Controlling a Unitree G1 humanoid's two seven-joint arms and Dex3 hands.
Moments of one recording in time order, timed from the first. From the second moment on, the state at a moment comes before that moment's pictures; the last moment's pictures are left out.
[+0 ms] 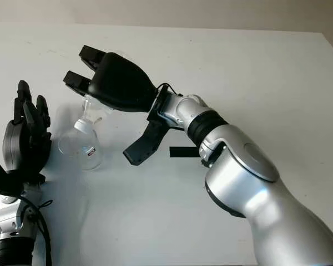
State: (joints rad) left arm -0.25 0.22 0.33 0.23 -0.30 -0.22 -0.18; right arm -1.34 -0.19 0.91 1.15 -1.25 -0.41 -0.99
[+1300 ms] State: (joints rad) left arm -0.26 0.21 0.33 0.25 -0.31 -0.23 -0.18; right arm -1.21 -0.11 0.19 1.16 -0.14 -0.64 0.06
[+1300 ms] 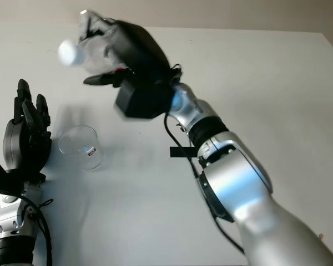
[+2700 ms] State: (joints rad) left arm -0.23 0.21 0.34 0.21 -0.33 -0.23 -0.20; right arm -0.45 -0.38 -0.04 -0.11 0.30 0.60 0.44
